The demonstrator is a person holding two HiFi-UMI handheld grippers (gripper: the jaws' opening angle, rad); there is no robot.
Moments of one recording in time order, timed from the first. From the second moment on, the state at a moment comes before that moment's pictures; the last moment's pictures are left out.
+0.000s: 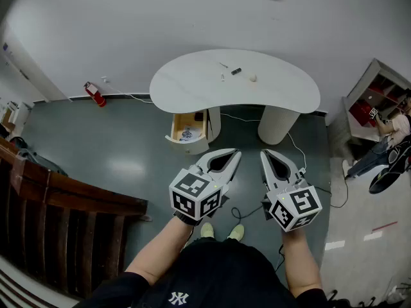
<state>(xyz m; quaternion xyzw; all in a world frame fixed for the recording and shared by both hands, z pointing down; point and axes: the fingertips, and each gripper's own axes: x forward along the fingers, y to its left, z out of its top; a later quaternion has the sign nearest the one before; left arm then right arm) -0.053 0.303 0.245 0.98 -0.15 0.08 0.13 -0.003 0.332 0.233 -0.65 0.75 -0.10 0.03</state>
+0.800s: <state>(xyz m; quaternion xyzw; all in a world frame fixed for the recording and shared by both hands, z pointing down) -0.047 0.300 0.249 0.97 -0.18 0.07 0.15 0.022 0.345 0.232 -0.64 0.75 -0.11 0.06</state>
